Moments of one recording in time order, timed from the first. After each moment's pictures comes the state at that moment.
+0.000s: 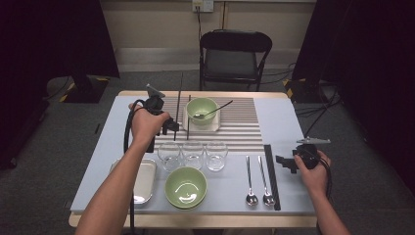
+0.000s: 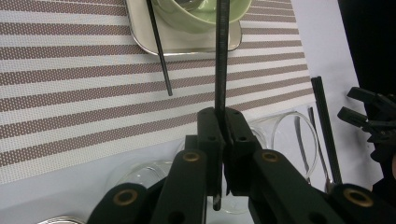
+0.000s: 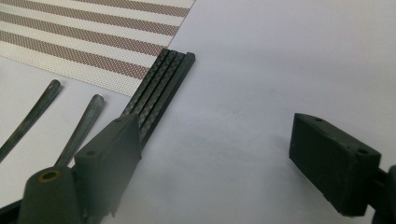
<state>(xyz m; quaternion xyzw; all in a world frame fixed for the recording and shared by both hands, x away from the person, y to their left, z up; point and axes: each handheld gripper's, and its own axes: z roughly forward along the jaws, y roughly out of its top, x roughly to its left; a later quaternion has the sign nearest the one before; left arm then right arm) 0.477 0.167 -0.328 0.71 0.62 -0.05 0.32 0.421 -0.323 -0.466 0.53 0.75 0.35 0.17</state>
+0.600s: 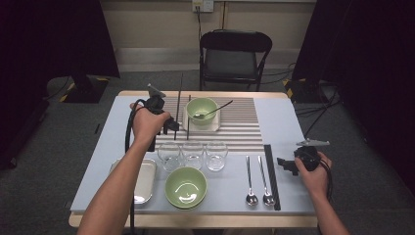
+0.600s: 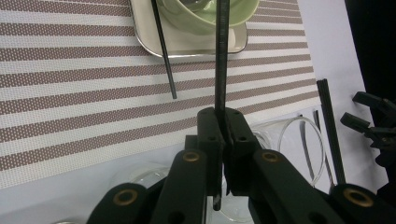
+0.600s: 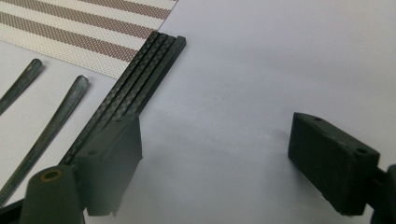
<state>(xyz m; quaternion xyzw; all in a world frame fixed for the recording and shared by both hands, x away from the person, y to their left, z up) 0.483 0.167 -0.333 0.71 0.63 -0.05 0.31 0.417 -0.325 -0.471 0.52 0.77 0.33 0.18</state>
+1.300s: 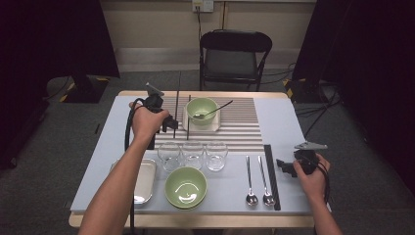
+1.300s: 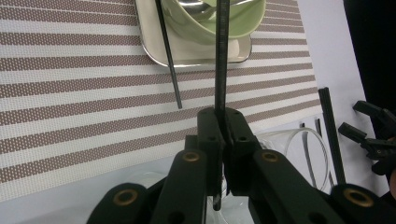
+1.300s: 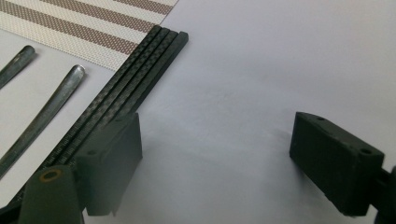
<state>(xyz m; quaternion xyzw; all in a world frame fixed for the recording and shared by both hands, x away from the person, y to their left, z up) 0.491 0.172 -0.336 0.71 0.63 -0.05 0.32 0.411 -0.321 -0.477 0.50 0.77 0.33 0.21</state>
